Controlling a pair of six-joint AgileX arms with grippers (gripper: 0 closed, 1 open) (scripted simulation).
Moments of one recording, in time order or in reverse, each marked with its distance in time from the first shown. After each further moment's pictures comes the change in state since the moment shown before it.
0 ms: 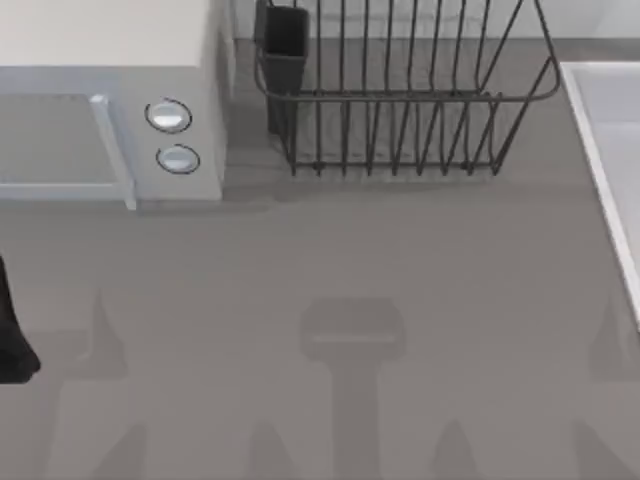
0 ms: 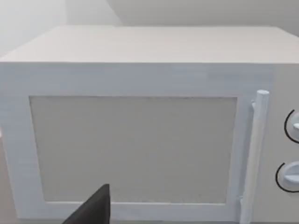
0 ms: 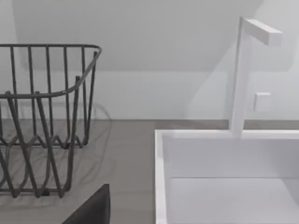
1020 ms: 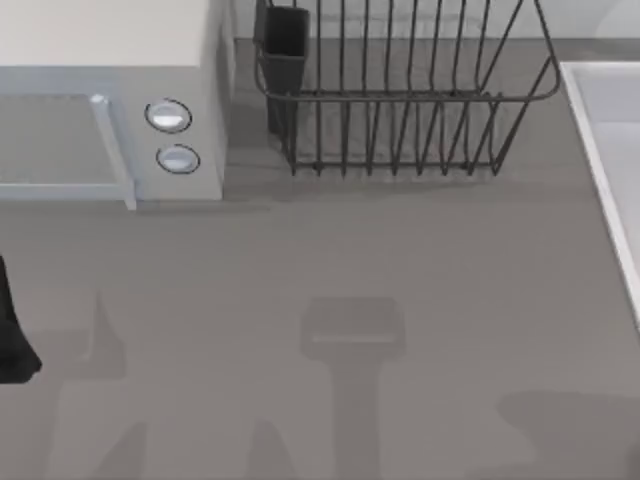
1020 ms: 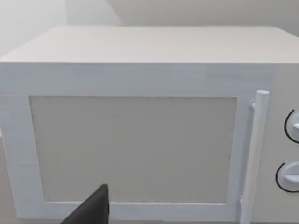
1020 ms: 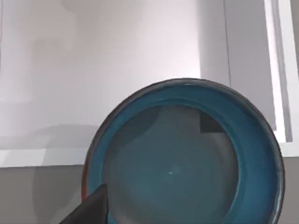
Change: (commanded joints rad) left arm 0.000 0.000 0.000 0.000 0.000 0.000; right arm -0.456 1.090 0.830 -0.717 -0.047 -0.449
